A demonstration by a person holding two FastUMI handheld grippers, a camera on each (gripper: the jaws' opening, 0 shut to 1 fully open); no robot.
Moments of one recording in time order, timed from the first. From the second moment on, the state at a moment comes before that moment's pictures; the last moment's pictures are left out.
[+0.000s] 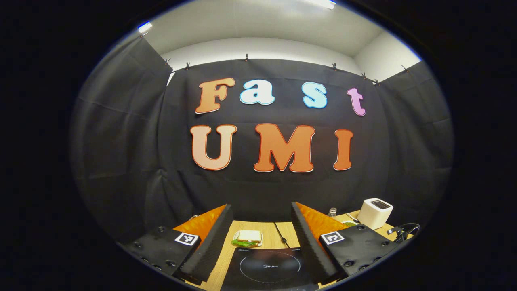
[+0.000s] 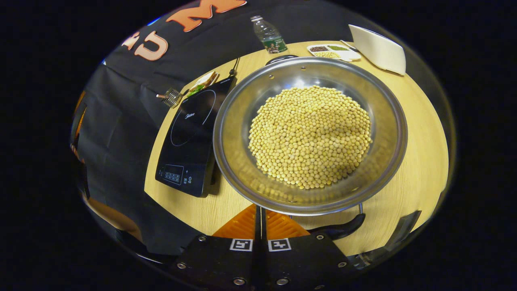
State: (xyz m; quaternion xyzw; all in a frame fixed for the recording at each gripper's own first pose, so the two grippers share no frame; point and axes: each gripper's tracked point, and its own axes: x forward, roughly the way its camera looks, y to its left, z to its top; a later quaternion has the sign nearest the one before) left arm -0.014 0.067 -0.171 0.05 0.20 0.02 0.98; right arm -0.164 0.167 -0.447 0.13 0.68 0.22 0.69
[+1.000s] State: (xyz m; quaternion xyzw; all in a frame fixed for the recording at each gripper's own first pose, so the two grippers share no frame) left arm -0.009 0.048 -0.223 0.04 0.24 -0.01 0.97; right arm -0.108 0.054 -0.476 0.06 0.67 0.09 0.73
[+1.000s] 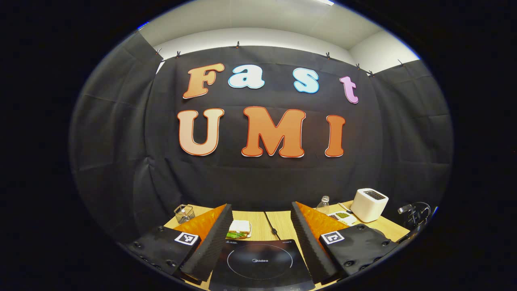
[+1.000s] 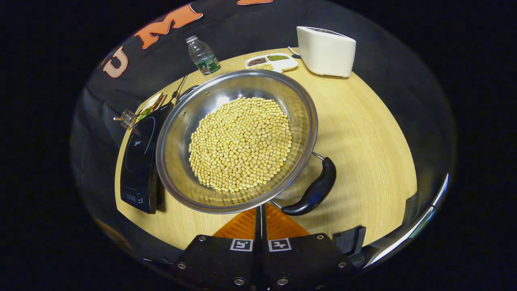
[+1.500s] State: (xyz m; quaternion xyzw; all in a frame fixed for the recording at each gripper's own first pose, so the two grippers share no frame) left arm -0.006 0.049 -0.231 0.04 0.24 -0.02 0.97; right arm -0.081 0.020 -0.494 0.07 0.67 0.02 0.74
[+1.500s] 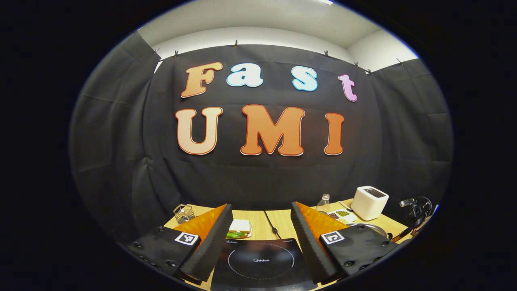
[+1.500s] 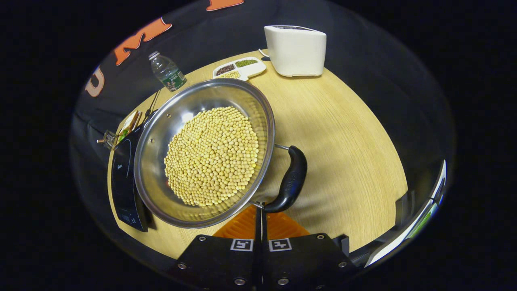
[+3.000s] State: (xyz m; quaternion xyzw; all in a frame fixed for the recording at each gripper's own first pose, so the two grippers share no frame) left arm 0.009 0.032 -0.271 0.04 0.27 -0.05 0.96; right arm 0.007 -0.026 -0.532 0.06 0.65 -0.05 0.76
